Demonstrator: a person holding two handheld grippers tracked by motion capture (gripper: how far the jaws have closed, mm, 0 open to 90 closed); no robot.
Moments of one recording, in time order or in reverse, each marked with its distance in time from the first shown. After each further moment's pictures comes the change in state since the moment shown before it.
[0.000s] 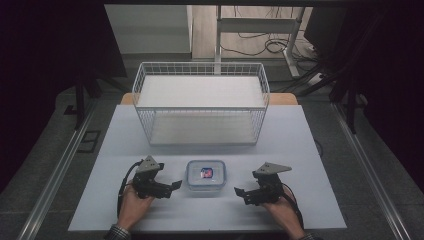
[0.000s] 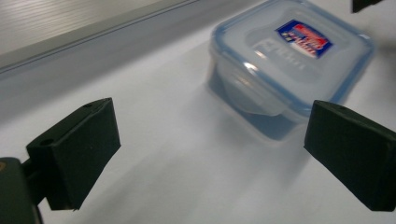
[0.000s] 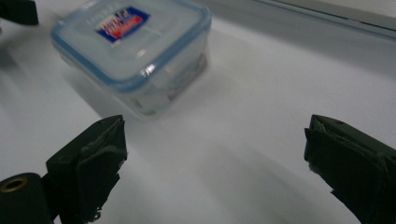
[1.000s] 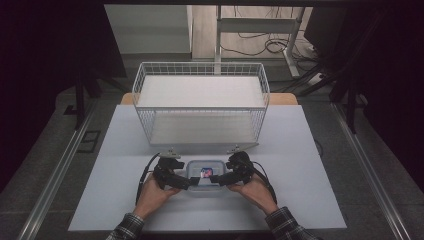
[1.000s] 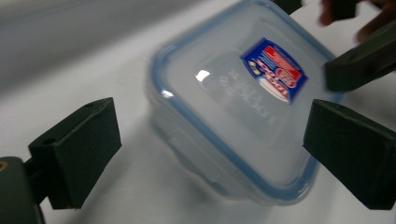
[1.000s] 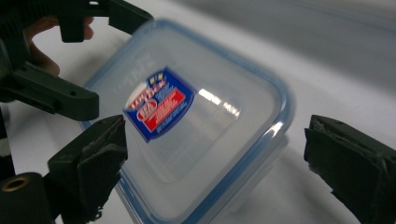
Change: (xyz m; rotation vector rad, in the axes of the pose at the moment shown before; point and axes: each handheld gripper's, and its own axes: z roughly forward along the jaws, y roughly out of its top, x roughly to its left) left arm -0.005 0.031 0.052 0.126 -0.206 -0.106; right arm 0.013 0.059 0.068 0.148 0.173 0.080
